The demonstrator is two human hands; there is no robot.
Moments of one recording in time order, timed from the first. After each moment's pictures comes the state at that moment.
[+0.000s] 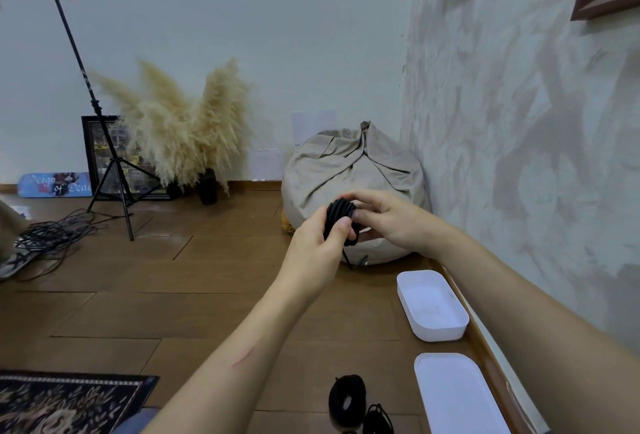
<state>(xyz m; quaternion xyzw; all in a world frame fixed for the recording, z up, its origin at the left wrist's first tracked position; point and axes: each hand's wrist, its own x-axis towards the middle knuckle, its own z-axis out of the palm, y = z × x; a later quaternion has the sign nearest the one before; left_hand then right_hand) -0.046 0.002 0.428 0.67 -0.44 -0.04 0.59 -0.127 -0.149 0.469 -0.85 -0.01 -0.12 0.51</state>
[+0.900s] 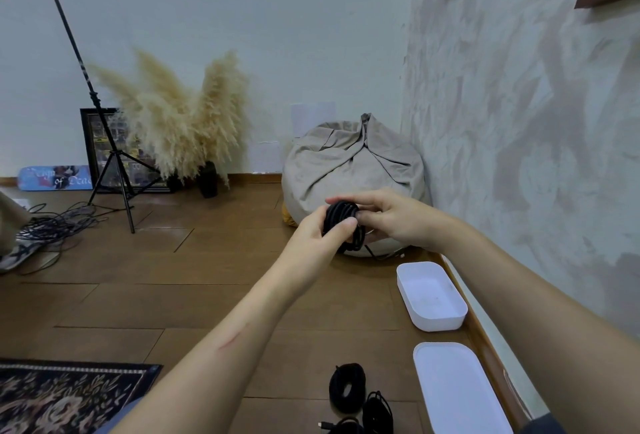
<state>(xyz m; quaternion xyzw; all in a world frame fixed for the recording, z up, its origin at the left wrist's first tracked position) -0.042 0.010 0.425 0.64 -0.46 -0.14 0.60 -0.136 -0.146 0.468 -0.87 0.02 -0.07 0.49</state>
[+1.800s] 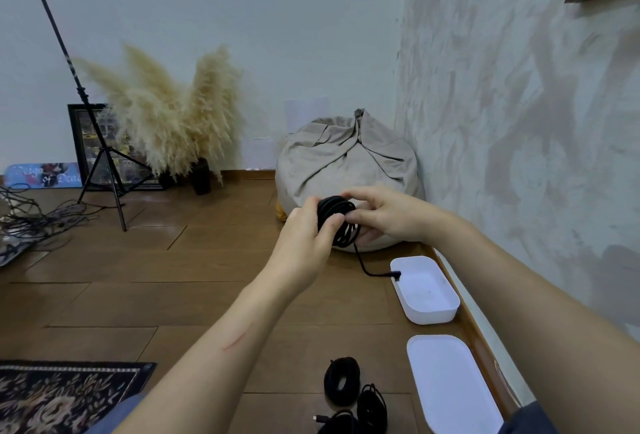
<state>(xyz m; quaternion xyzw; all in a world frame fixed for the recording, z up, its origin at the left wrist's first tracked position) -0.036 0.004 0.418 0.76 -0.45 0.02 0.47 -0.133 -0.156 0.462 -0.87 0.03 -0.04 0.50</state>
